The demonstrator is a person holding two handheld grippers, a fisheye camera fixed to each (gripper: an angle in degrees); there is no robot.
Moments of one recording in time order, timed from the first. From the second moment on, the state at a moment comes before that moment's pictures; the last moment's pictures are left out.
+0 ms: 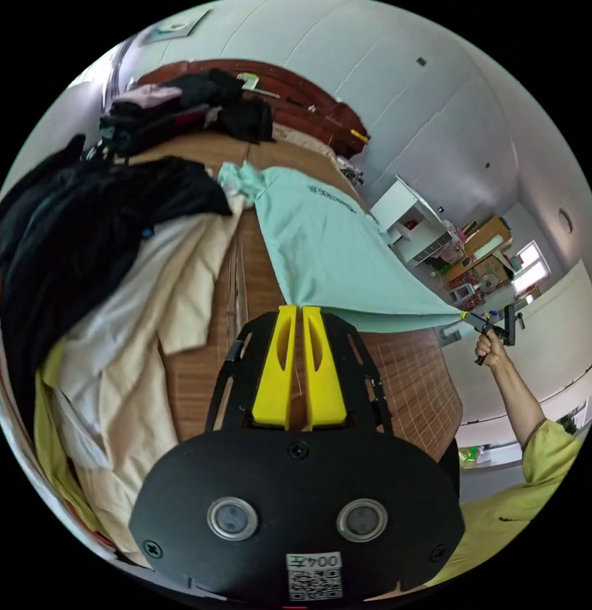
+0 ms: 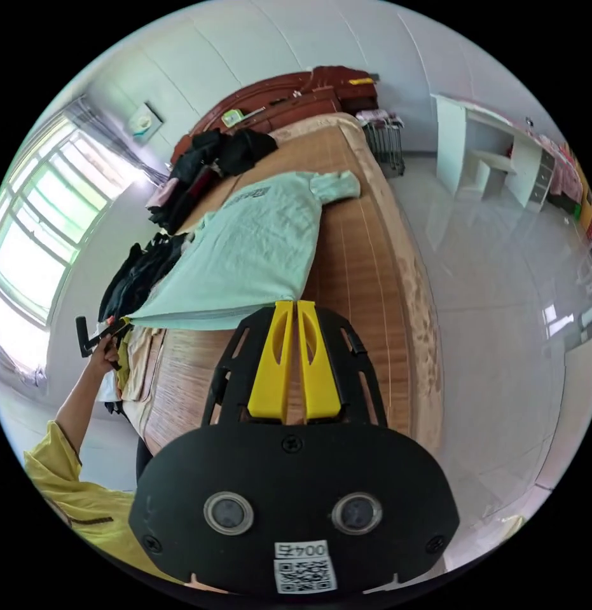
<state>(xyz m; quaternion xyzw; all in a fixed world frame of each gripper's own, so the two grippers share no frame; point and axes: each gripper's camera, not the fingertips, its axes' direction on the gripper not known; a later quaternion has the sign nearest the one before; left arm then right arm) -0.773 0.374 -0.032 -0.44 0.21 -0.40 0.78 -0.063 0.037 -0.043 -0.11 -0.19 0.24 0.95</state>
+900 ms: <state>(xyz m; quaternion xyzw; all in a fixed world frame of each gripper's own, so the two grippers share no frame) -0.724 0.416 -0.210 -0.50 0.21 -0.23 0.81 -0.200 0.186 -0.159 -0.14 -0.18 0.22 0.95</state>
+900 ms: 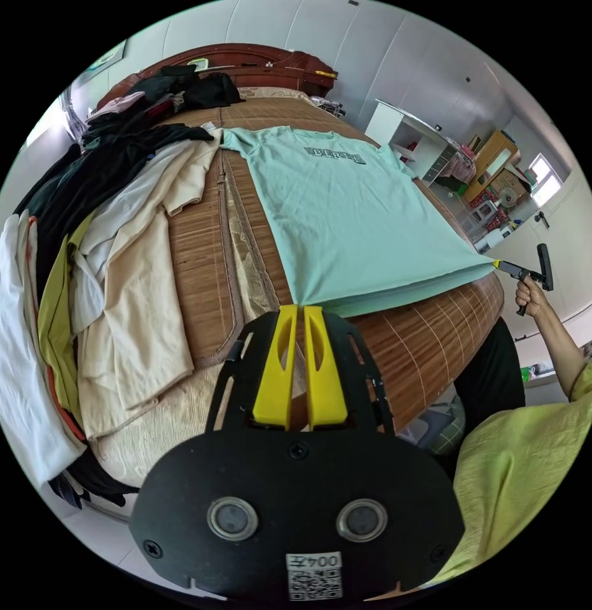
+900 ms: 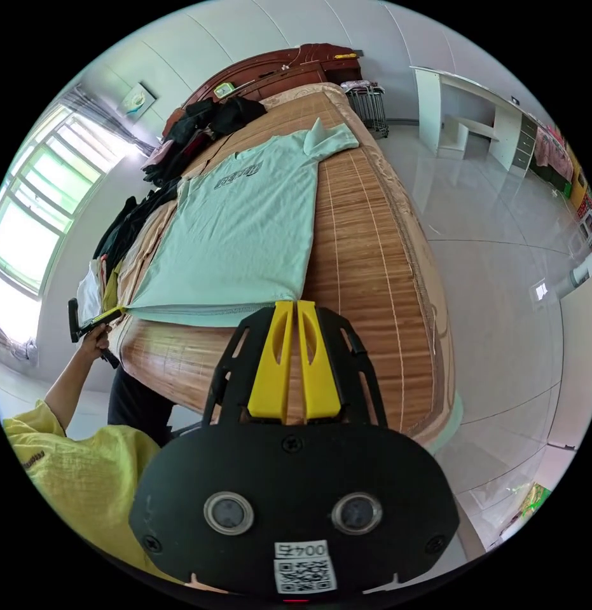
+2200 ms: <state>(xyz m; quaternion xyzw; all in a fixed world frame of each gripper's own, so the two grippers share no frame) -0.693 0.483 -0.371 -0.47 0.21 -0.14 0.85 -0.325 0.311 -0.281 -0.13 -0.13 0.19 0.96</state>
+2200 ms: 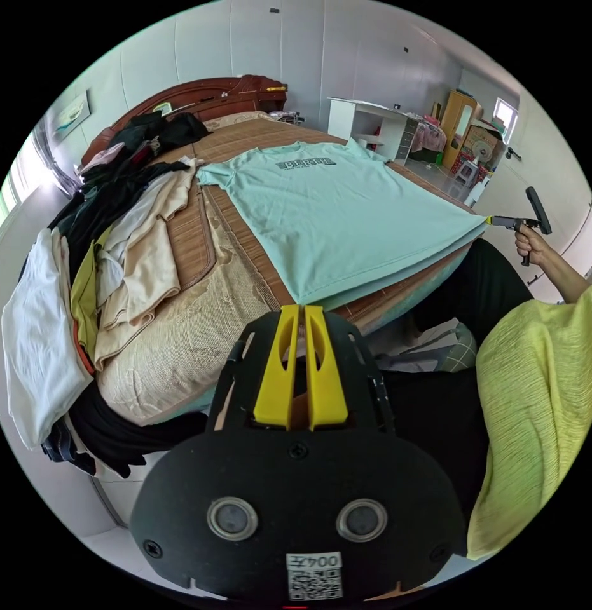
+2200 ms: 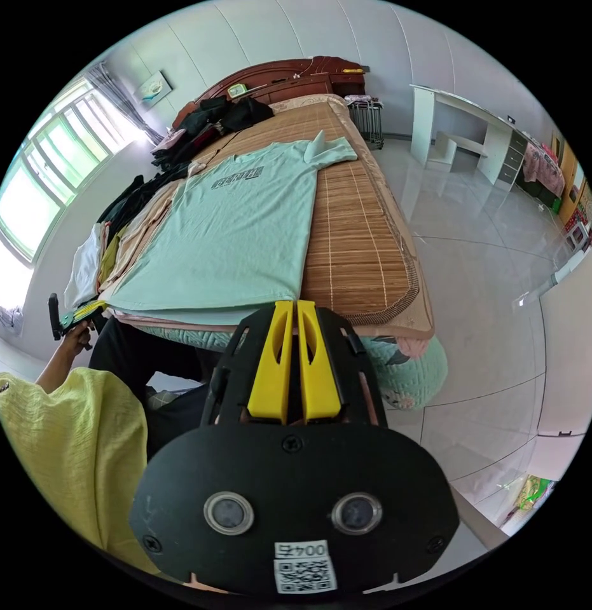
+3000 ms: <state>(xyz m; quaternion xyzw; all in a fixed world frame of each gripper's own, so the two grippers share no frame) -0.657 0.527 -0.374 -0.51 0.20 -0.13 0.83 -0.385 0.332 -0.302 -0.16 -0.12 0.18 0.96</state>
